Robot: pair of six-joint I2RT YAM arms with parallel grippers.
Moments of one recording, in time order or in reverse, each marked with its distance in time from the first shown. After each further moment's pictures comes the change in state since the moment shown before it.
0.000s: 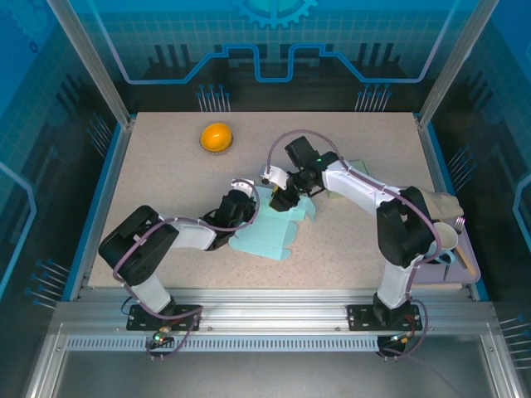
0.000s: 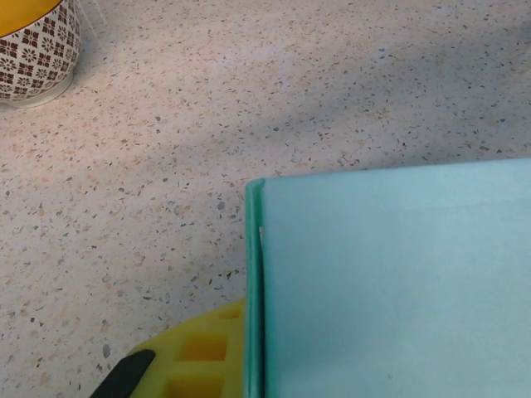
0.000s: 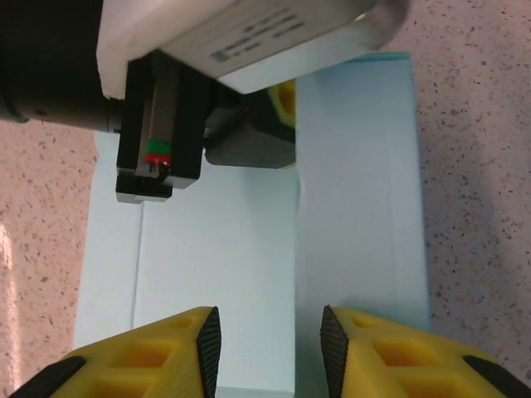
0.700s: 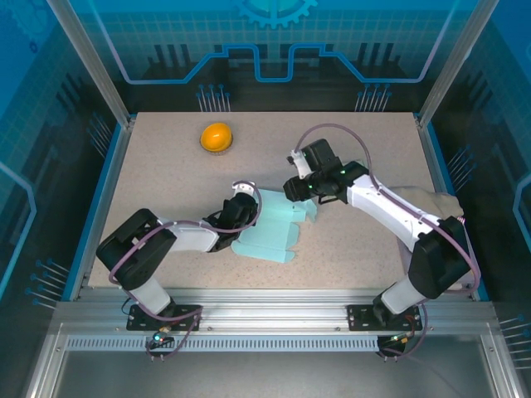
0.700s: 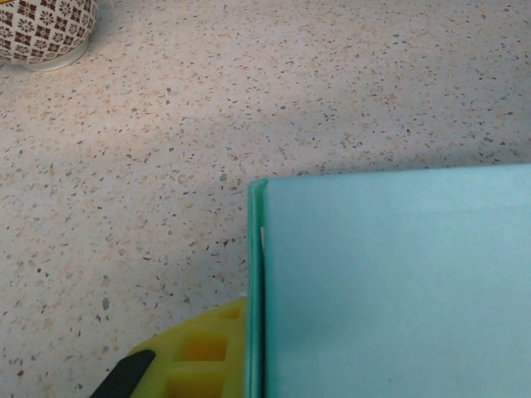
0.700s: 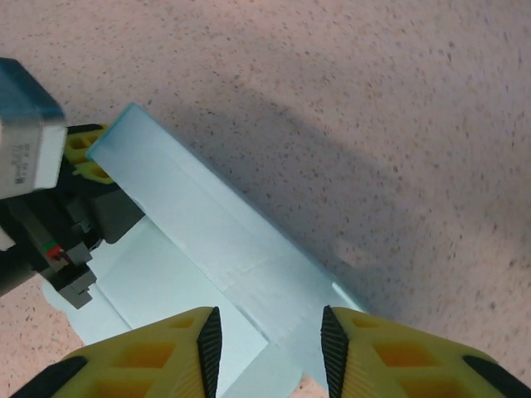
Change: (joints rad) left arm -0.065 -0.026 0.033 -0.141 -0.099 -0.130; right arm 0.010 -0.294 -0.184 0.078 0.360 0.789
